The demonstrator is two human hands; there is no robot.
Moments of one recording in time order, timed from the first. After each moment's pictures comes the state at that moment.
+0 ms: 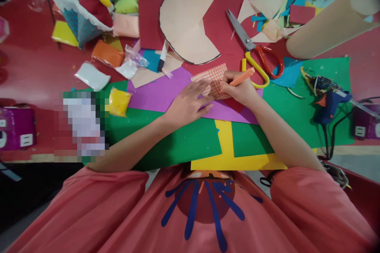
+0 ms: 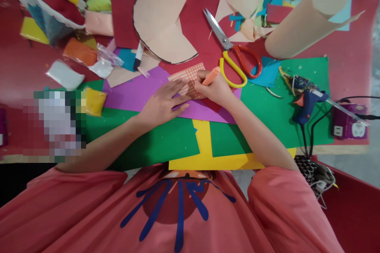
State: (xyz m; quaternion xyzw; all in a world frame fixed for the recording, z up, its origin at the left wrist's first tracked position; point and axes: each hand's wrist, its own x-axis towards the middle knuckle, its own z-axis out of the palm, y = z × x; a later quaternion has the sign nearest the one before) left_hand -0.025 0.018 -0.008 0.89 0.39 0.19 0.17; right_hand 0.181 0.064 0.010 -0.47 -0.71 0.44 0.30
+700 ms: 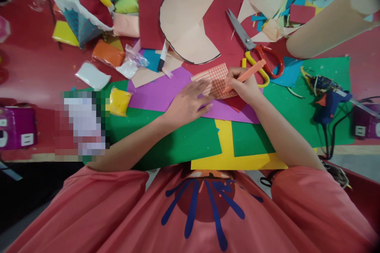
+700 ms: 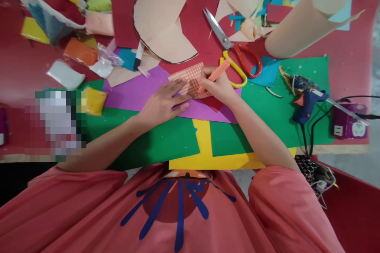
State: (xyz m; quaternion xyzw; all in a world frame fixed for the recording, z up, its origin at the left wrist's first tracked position) left_hand -0.025 0.019 -0.008 0.89 0.38 0.18 0.14; right_hand 0.187 0.067 0.013 -0.45 -0.64 0.51 0.35
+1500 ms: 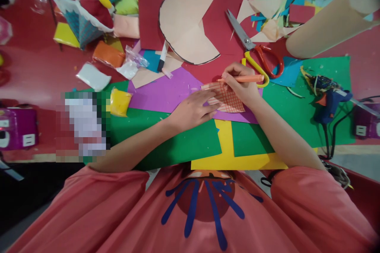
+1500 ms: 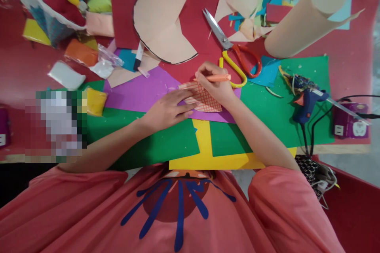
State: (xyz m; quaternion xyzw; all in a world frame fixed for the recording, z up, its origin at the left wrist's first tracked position) left_hand -0.018 0.011 -0.005 0.91 0.31 0.20 0.17; right_hand 0.182 0.061 0.013 -0.48 -0.65 0.45 0.38
